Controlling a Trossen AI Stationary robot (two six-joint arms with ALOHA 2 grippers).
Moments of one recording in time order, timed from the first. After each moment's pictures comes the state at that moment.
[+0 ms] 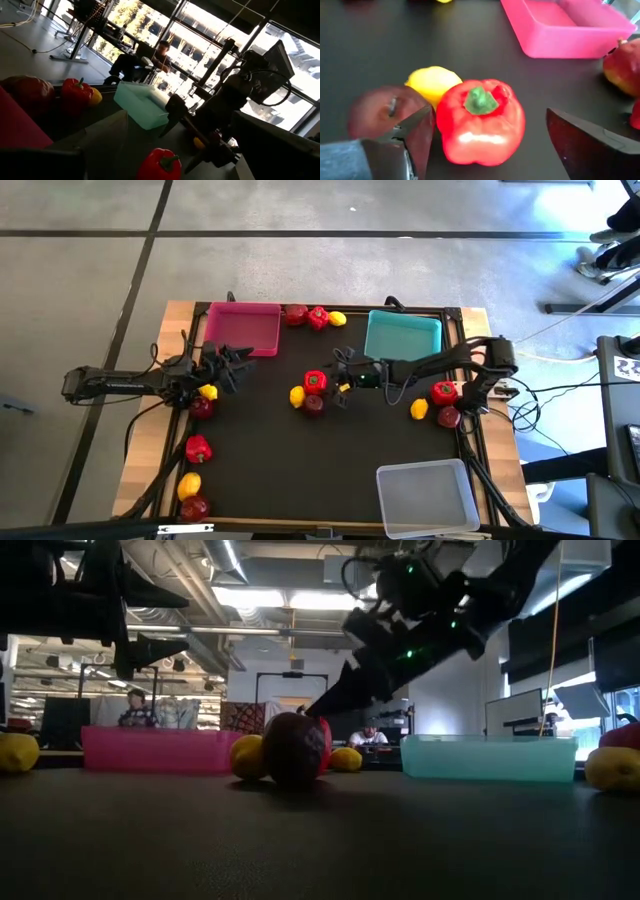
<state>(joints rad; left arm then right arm) 0.10 0.29 0.01 0.38 -0.35 -0.55 -0.09 1.78 0.86 0.43 0.11 -0.08</state>
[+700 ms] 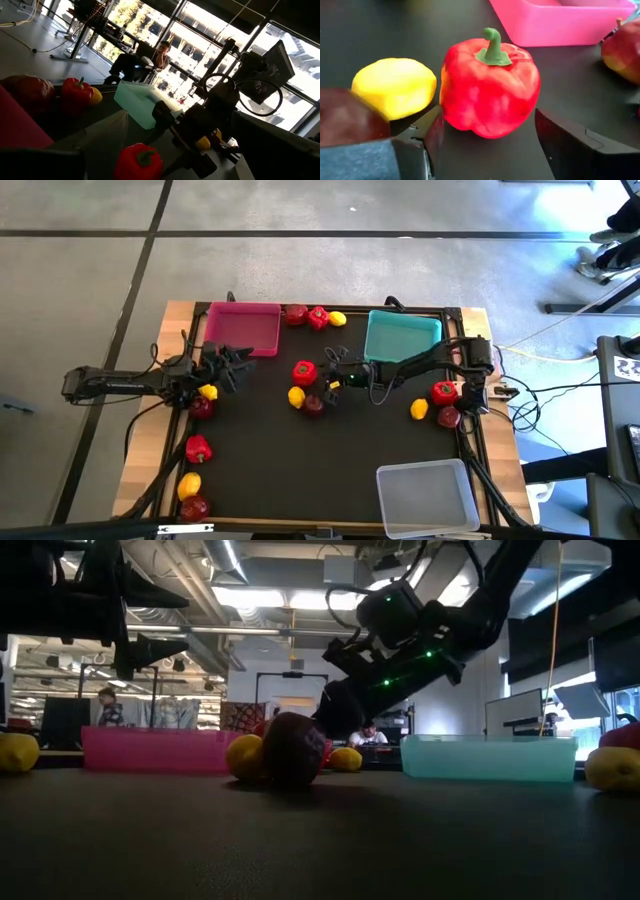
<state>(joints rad) 0.10 0.29 0.01 0.37 -0.35 -0.55 -0.10 1.92 0.92 0.51 0.17 -0.05</state>
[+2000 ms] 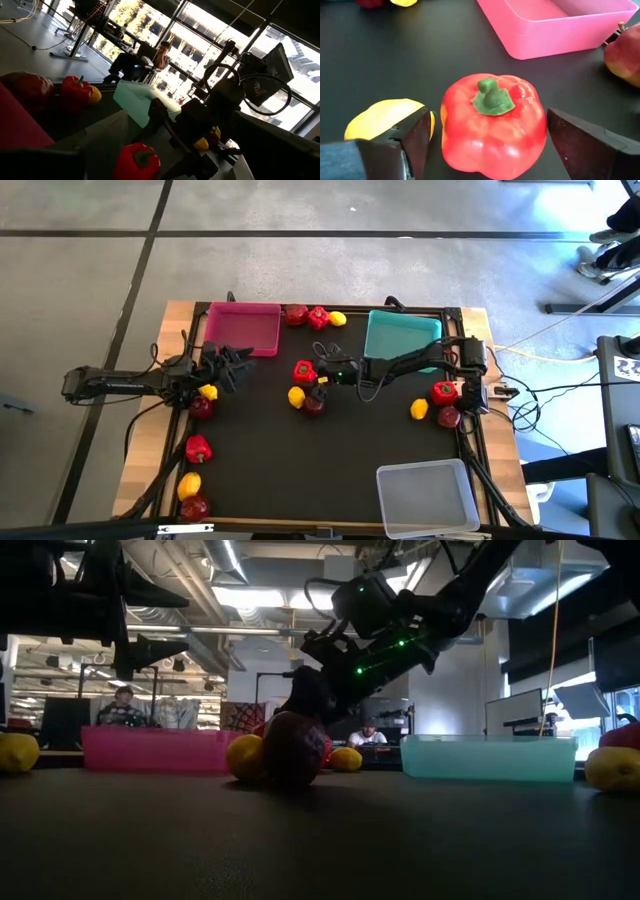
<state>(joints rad) 0.10 0.29 0.01 0.38 -0.35 -0.57 -0.10 1.98 1.08 0.39 0.19 0.04</state>
